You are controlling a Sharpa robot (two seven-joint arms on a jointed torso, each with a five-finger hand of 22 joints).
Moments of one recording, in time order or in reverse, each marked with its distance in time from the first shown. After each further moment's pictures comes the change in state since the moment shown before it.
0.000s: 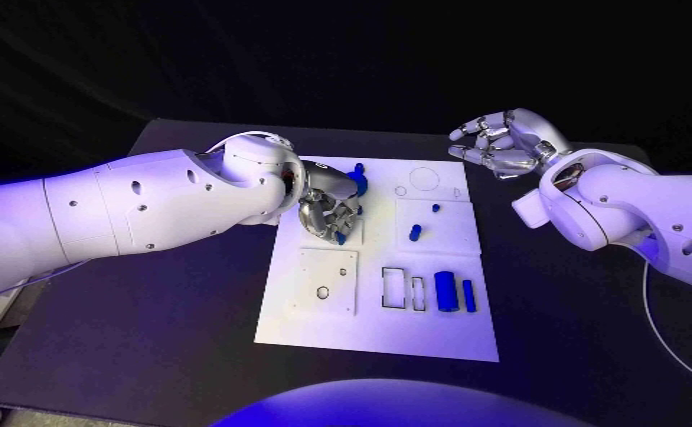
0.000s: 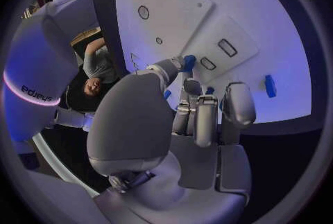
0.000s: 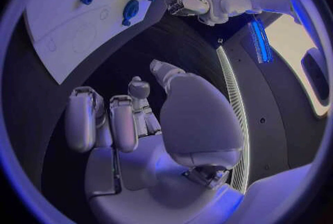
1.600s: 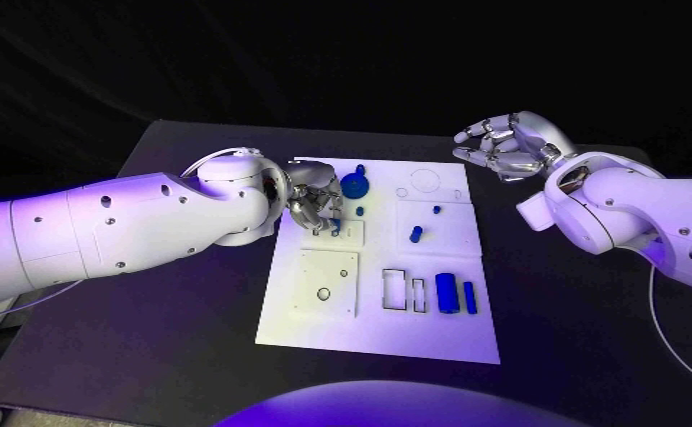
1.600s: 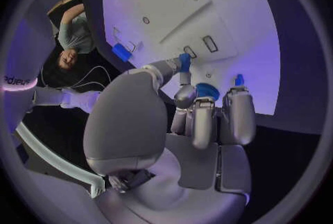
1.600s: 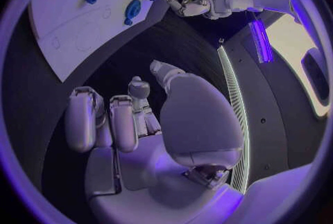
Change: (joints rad) left arm -0.038 -0.096 0.000 0.109 0.163 -0.275 -0.277; left_hand -0.063 -0.022 0.112 0.045 0.003 0.026 -0.030 0.016 -0.001 0.236 -0.054 0.083 0.191 0.000 -0.053 0.045 0.000 -0.031 0.100 -0.040 0.062 0.108; right arm -0.002 -0.013 0.000 0.002 -0.002 0.000 -0.002; right_hand -0.004 0.004 0.000 0.006 0.000 0.000 0.000 0.005 0.002 0.000 0.000 0.000 0.000 0.000 0.000 0.000 0.000 0.000 0.000 0.000 0.000 0.000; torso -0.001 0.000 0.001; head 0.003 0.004
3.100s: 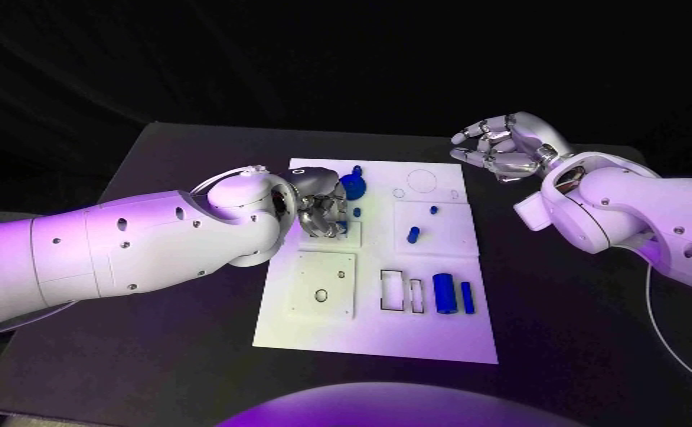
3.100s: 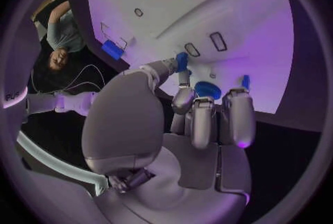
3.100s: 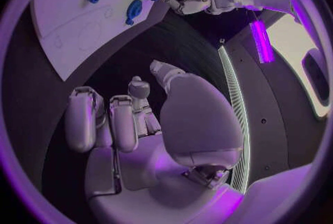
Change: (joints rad) left arm -0.049 0.036 0.000 0.017 -0.075 -0.129 -0.102; left_hand -0.044 -0.025 0.012 0.018 -0.003 0.014 -0.014 0.000 0.000 0.046 -0.010 0.033 0.047 -0.004 -0.011 0.000 0.000 0.000 0.020 -0.014 0.011 0.000; right arm 0.000 -0.002 0.000 -0.002 -0.002 0.000 -0.002; right_hand 0.000 0.000 0.000 0.000 0.004 0.000 0.000 0.007 0.001 0.000 0.000 0.000 -0.001 0.000 0.000 0.000 0.000 0.000 0.000 0.000 0.000 0.000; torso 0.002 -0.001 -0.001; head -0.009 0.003
